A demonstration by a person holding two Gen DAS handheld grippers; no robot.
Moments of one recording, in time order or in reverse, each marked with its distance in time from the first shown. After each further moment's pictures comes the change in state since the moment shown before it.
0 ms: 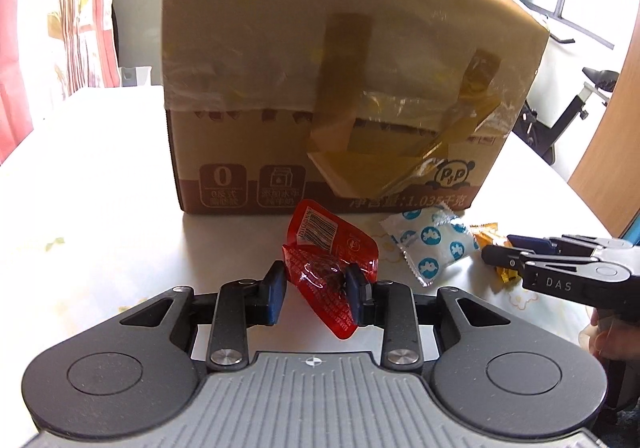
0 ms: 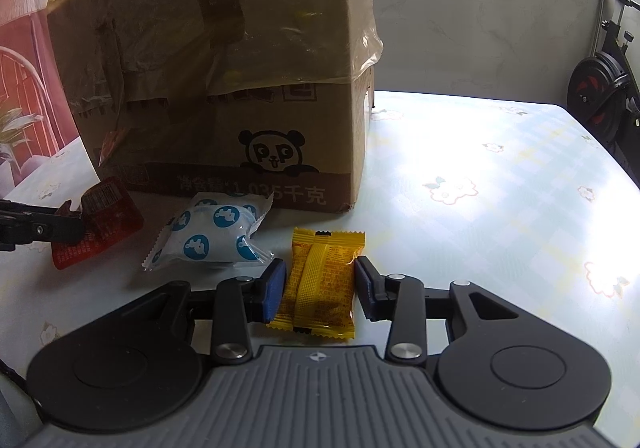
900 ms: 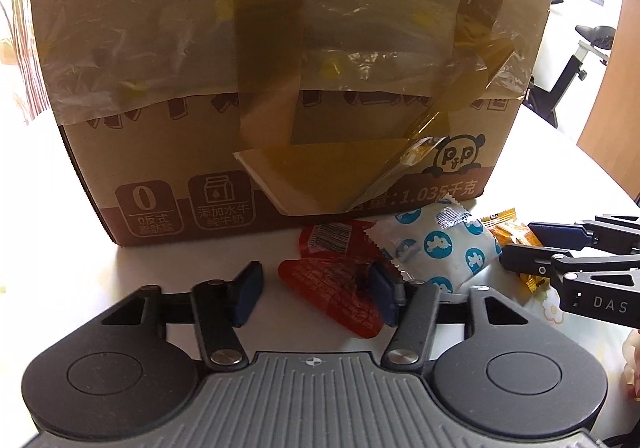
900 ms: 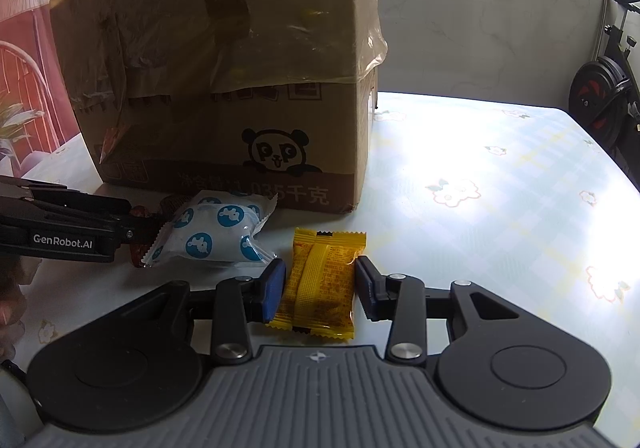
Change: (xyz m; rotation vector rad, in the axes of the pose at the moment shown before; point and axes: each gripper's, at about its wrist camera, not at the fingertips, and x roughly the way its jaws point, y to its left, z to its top) left arm 0.082 -0.038 0.007 0.116 0.033 0.010; right arm 0.000 0.003 0.000 -0.017 -0.001 0.003
